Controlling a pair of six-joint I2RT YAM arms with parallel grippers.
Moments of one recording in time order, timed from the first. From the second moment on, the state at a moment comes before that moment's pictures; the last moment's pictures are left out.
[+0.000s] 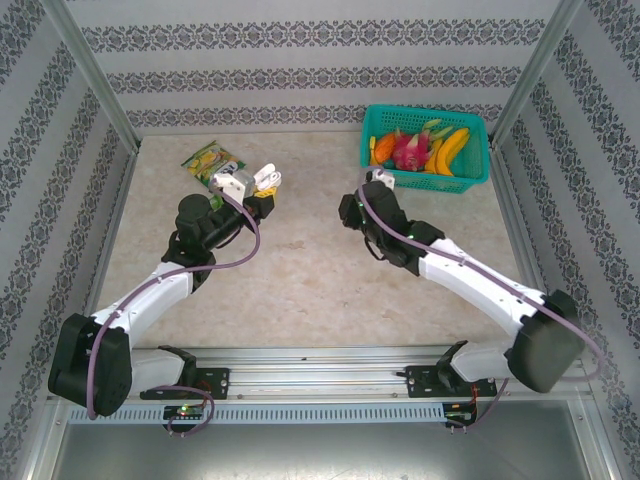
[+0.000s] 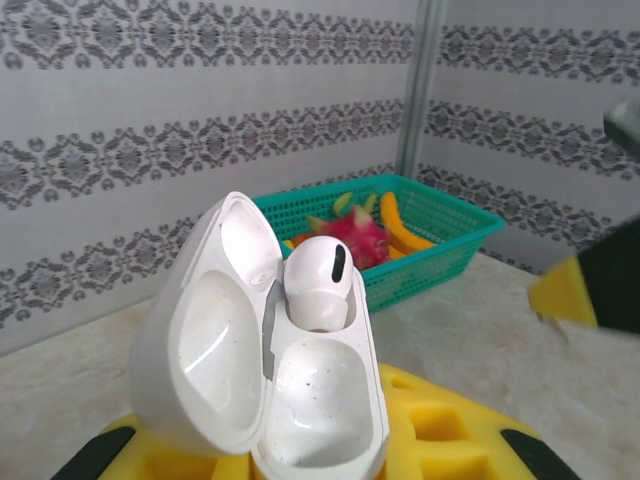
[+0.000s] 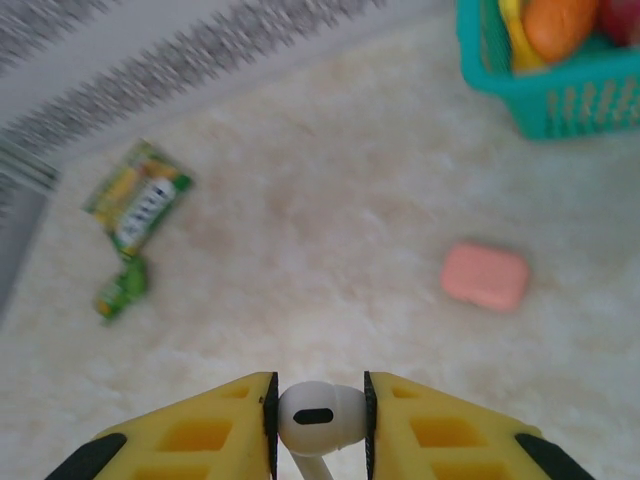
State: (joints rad) left arm -0.29 1.22 0.69 0.52 0.43 -0.04; right arm 0.67 1.31 1.05 -0.26 0.27 0.73
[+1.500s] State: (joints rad) left arm -0.49 1.47 1.06 0.38 0.47 -0.03; right arm 0.62 1.26 1.08 0.28 -0.25 0.61
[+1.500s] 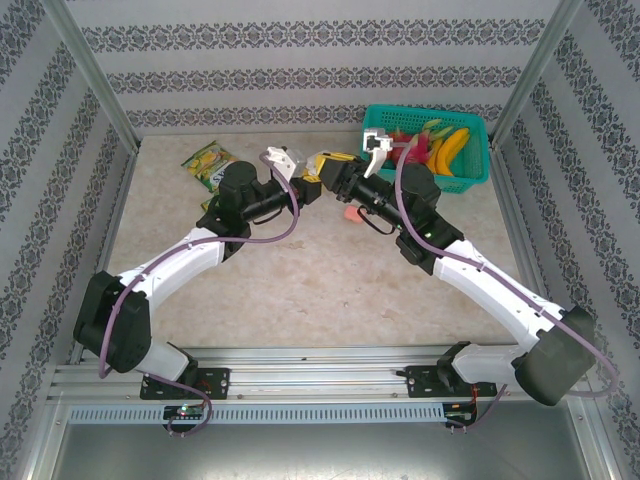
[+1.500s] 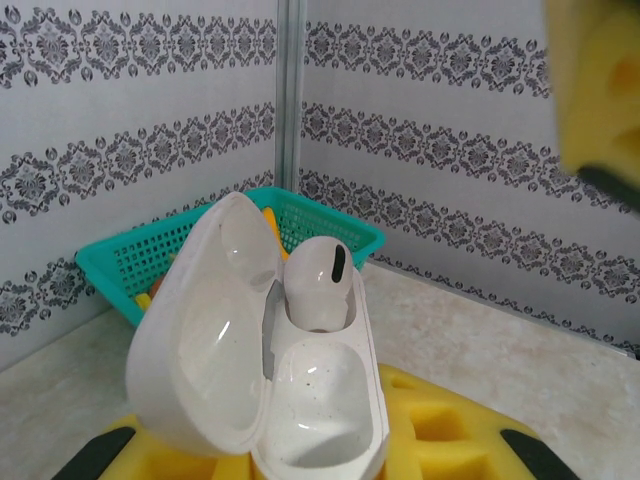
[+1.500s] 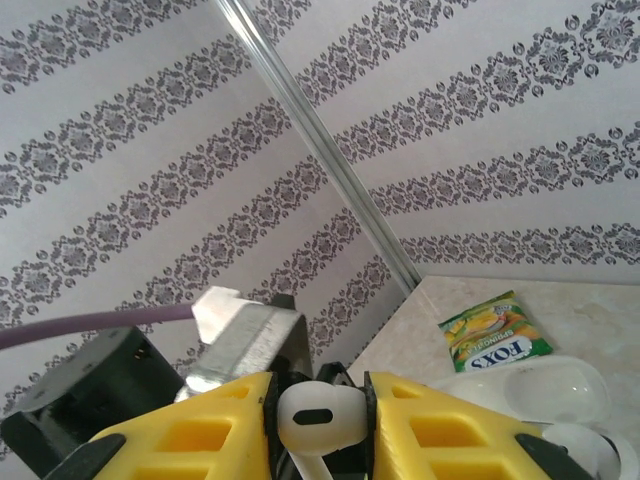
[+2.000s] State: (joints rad) left arm -0.51 1.47 1.07 0.34 0.47 -0.03; right arm 0.62 1.29 1.07 0.28 -0.22 0.54
